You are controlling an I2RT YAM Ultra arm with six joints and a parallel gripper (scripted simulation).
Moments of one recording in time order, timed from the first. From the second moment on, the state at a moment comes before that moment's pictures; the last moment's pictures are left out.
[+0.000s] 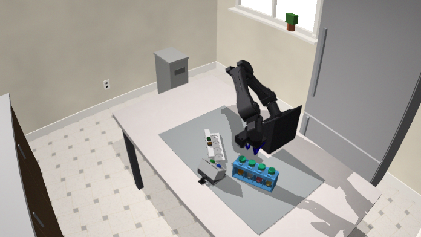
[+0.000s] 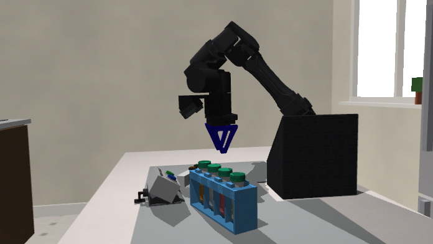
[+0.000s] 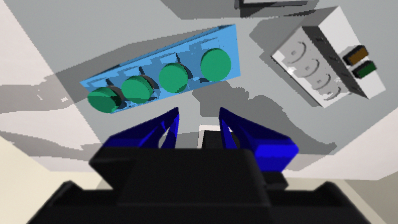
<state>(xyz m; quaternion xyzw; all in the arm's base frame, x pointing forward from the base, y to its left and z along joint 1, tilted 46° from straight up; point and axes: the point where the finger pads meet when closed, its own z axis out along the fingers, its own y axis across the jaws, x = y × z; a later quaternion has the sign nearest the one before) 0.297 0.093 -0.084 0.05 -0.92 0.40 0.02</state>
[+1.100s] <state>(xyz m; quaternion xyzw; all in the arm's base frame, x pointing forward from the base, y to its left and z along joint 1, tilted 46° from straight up) 0.279 0.186 -0.175 -0.35 -0.85 0.36 -0.16</state>
